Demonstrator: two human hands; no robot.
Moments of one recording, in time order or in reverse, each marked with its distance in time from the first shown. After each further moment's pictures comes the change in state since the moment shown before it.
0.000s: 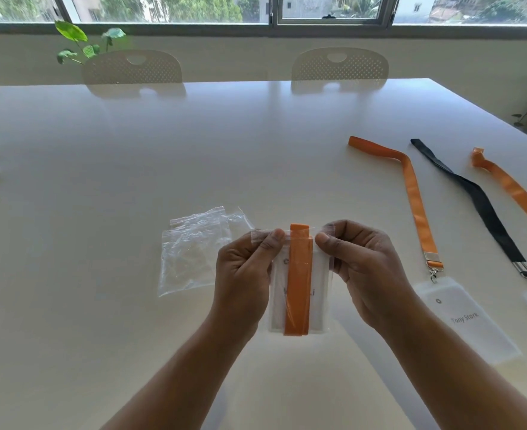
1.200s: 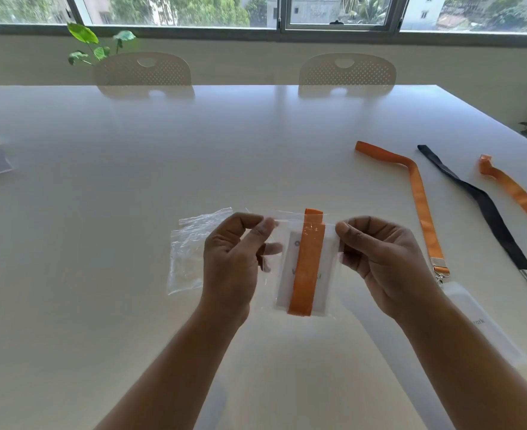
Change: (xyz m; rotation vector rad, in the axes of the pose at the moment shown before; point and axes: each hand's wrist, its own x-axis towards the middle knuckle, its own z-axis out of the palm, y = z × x) left_hand 0.013 0.007 -0.019 0.113 0.174 0.031; right_hand 0.011 -0.005 -0.020 0.035 0.008 0.035
